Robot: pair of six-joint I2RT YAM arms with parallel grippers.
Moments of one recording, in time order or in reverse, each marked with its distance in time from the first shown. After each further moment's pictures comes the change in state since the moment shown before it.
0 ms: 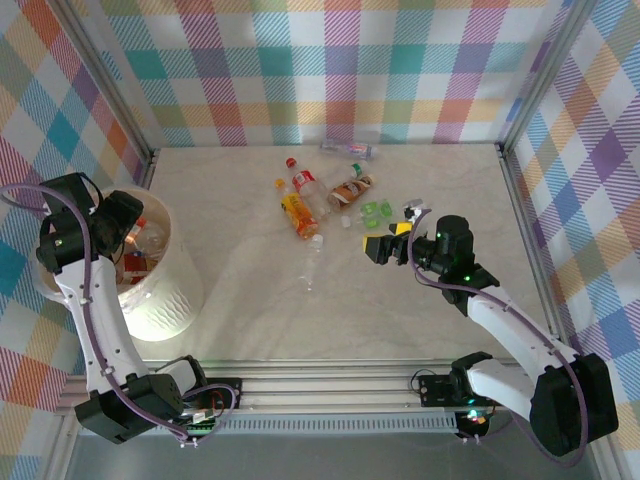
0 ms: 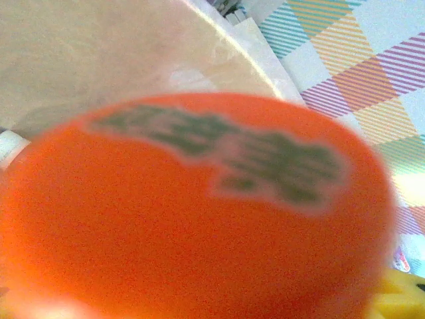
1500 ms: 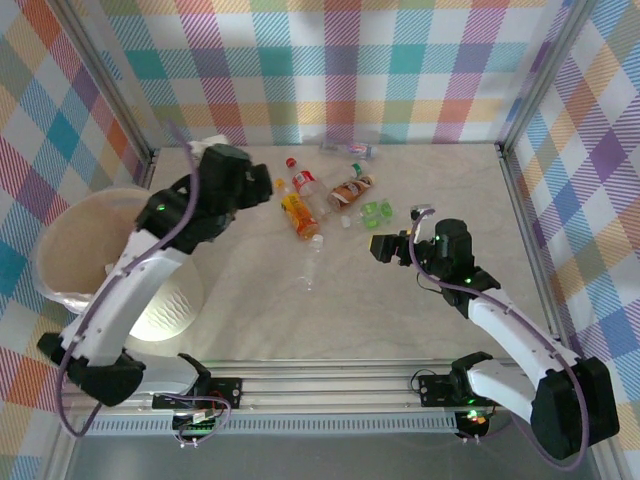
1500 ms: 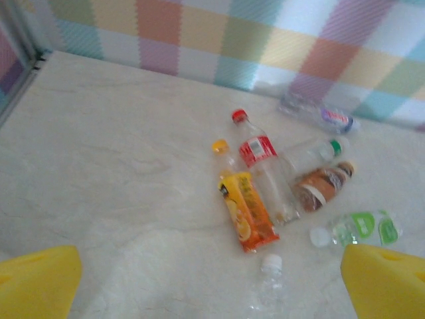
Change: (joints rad) left arm -1.116 0.241 0.297 -0.024 -0.693 0.024; right arm 0.000 -0.024 -0.014 -0.097 0.150 0.095
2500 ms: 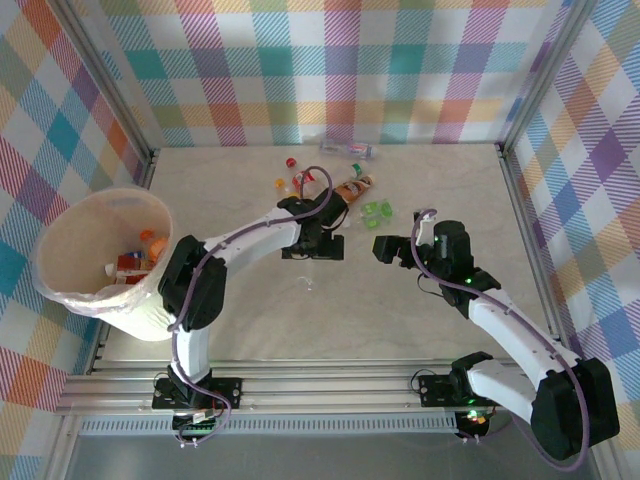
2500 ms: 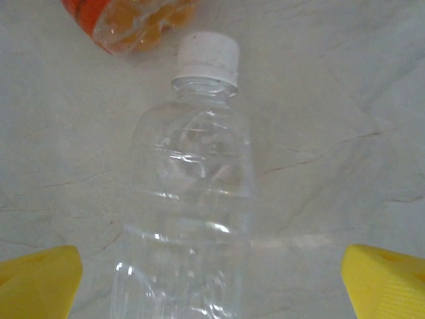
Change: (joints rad) left arm -0.075 0.586 -0.127 0.097 0.428 -0.066; right arm 0.000 0.002 0.001 -0.079 0.048 0.063
